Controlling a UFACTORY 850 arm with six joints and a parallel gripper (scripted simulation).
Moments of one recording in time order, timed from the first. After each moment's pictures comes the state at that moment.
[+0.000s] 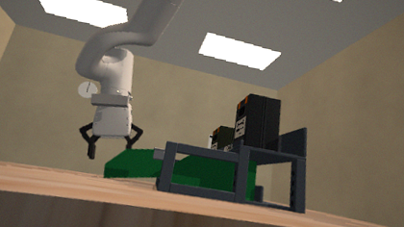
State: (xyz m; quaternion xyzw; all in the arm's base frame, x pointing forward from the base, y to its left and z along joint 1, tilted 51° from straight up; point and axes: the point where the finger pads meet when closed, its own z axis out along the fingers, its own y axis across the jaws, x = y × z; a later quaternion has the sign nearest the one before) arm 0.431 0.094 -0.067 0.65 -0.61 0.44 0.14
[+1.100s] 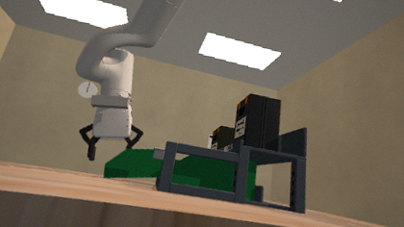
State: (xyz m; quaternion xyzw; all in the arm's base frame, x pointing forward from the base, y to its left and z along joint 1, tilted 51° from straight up) arm 0.433 0.091 -0.069 0.65 -0.61 0.44 0.14
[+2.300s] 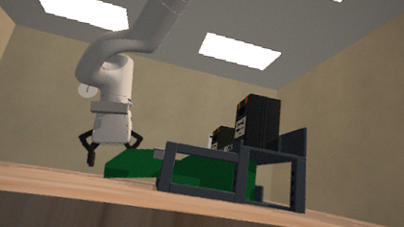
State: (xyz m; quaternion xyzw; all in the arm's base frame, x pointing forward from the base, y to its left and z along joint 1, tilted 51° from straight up) arm 0.440 0.080 -0.078 0.65 -0.61 0.44 0.14
